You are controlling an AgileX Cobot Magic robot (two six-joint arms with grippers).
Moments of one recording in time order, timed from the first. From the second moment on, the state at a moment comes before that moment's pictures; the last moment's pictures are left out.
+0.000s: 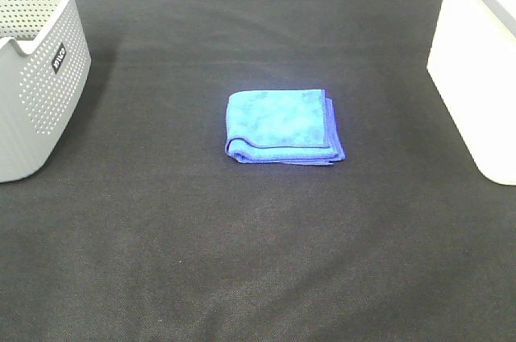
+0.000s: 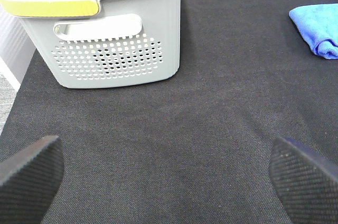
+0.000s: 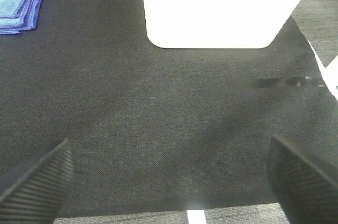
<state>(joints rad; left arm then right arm) 0.05 -0.01 -0.51 -0.05 1.05 0.09 -0.02 0.00 -0.46 -0.05 1.10 0.00</state>
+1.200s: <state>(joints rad) 0.05 -0.01 -0.51 -0.05 1.05 0.09 -0.02 0.01 -0.48 -0.05 1.11 -0.04</state>
